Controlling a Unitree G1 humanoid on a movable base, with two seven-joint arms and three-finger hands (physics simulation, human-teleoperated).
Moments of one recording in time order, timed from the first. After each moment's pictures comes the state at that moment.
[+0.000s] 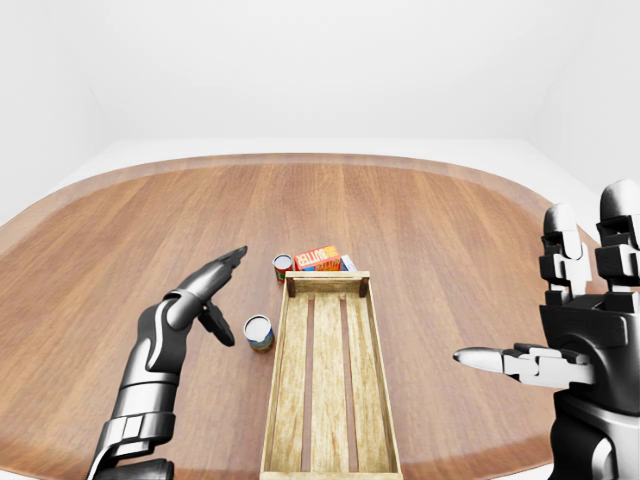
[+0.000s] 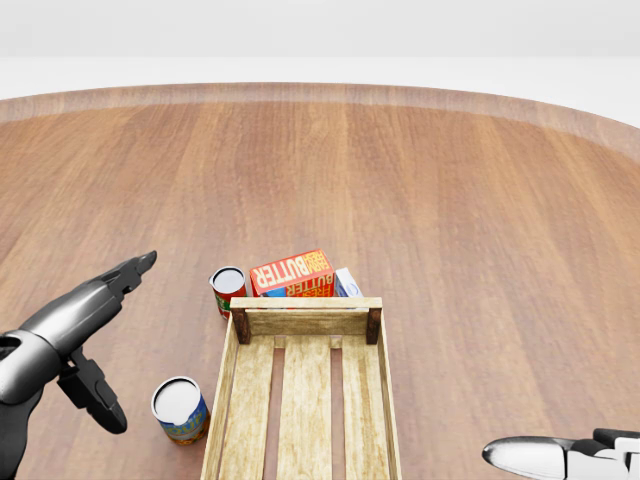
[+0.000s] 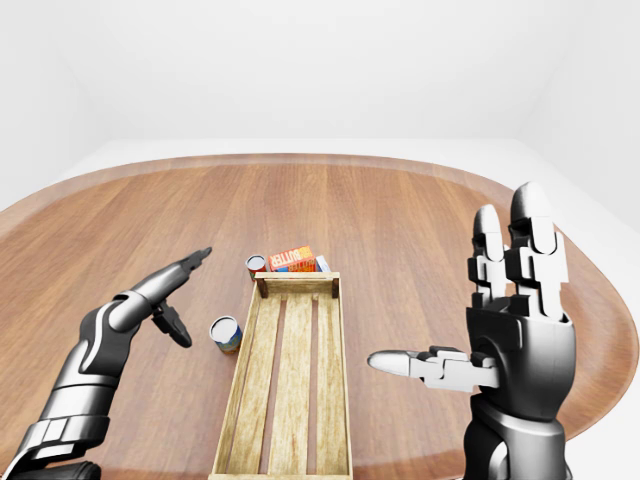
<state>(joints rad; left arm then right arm) -0.37 0.37 0.14 0.36 0.77 -0.09 -0.54 0.27 0.07 -0.31 -0.94 0.16 0.09 0.21</state>
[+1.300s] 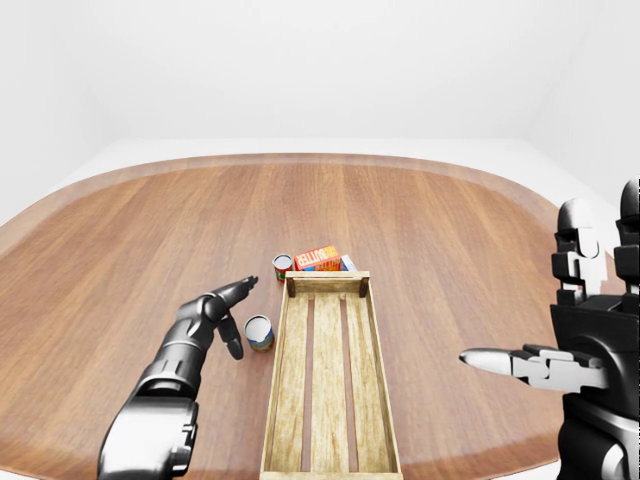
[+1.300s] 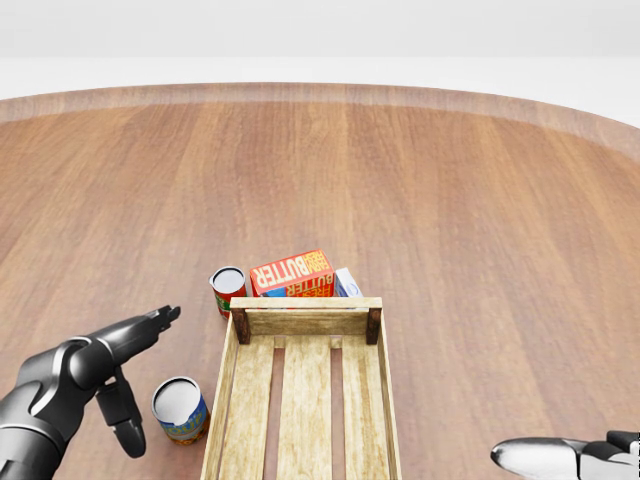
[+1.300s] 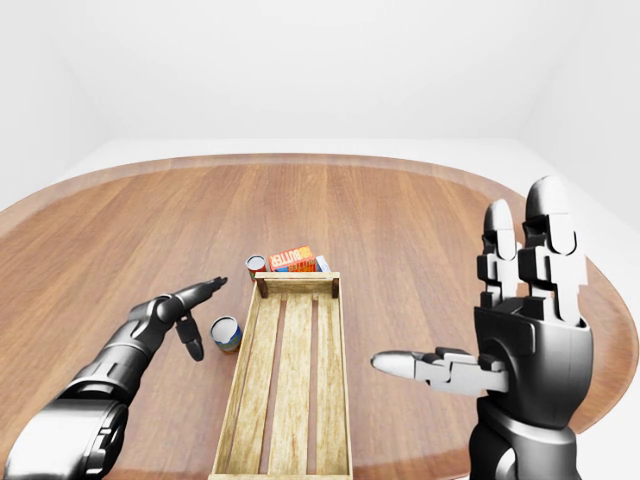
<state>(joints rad) -0.67 0.34 -0.02 1.09 0.91 -0.09 -0.40 0.26 0.08 -0.34 -0.97 0.17 0.09 0.20</state>
